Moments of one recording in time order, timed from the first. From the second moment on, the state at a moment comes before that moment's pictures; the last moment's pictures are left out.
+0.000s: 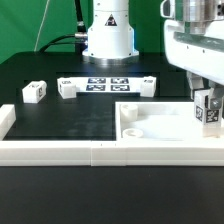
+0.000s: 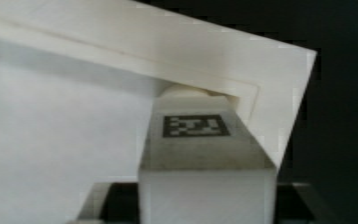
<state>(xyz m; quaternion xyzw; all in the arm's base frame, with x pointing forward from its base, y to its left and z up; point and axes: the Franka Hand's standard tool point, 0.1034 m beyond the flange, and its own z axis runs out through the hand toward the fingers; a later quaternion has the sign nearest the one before) 0.636 0.117 0.077 -0.73 0.68 0.00 0.06</state>
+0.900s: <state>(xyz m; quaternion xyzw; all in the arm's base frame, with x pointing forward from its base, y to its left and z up) 0.635 0.117 0.074 -0.76 0.65 0.01 0.06</state>
